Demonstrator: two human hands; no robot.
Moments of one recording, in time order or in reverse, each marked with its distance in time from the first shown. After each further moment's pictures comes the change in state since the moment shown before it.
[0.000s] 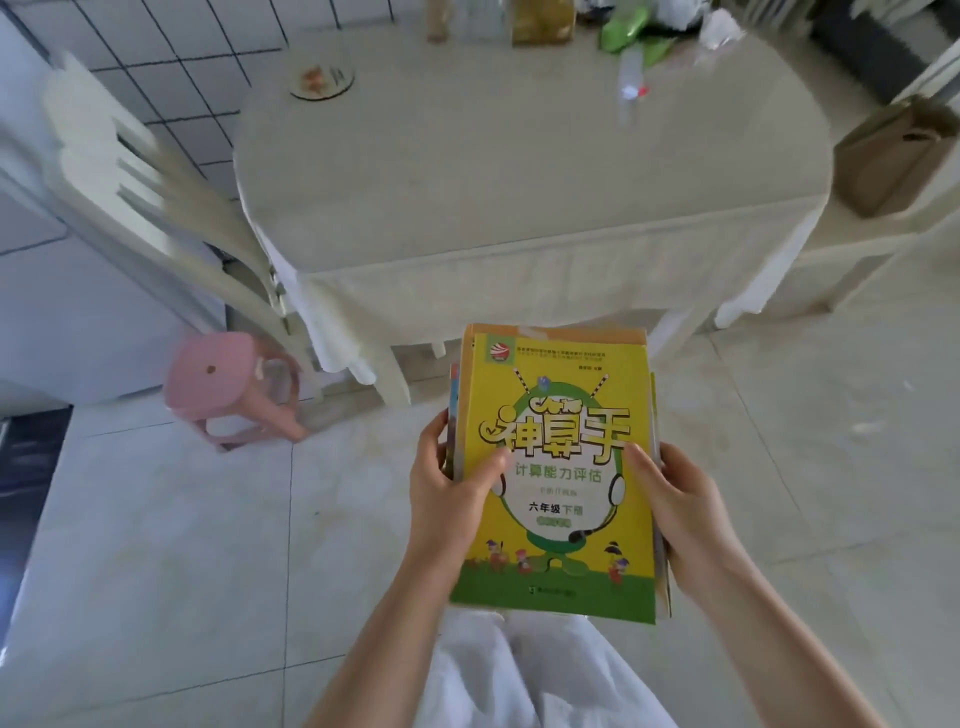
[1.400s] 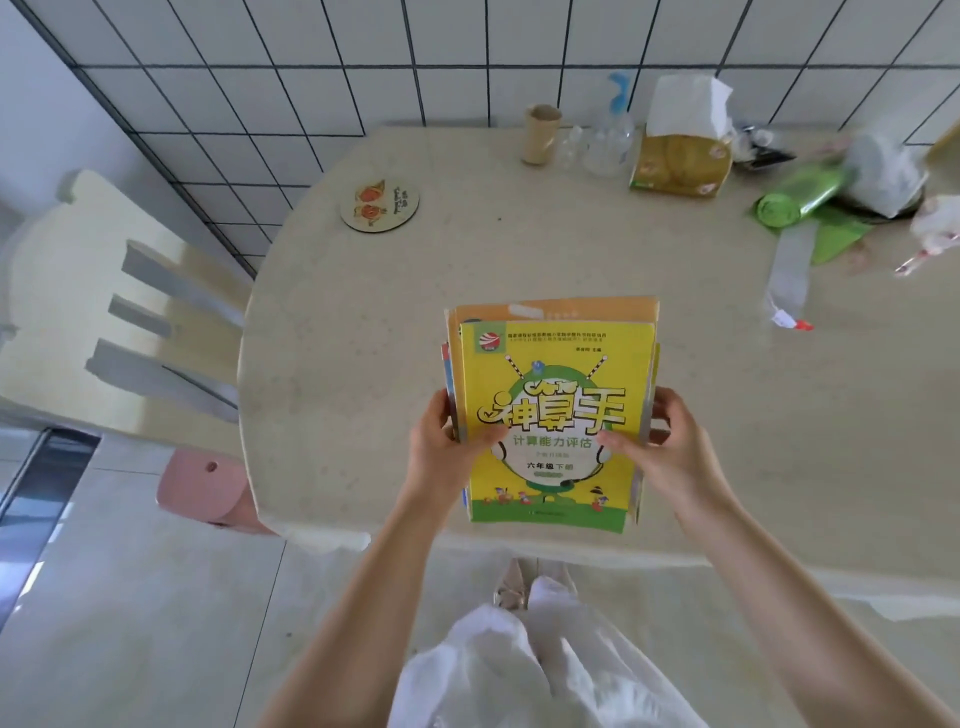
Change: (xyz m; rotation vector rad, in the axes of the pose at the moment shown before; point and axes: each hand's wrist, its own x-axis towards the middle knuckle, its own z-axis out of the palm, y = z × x) left_hand 0.476 0.201 0.081 -0.086 0.149 0.033; right_hand 0.455 -0.328 0.153 -0.396 -0.268 -0.346
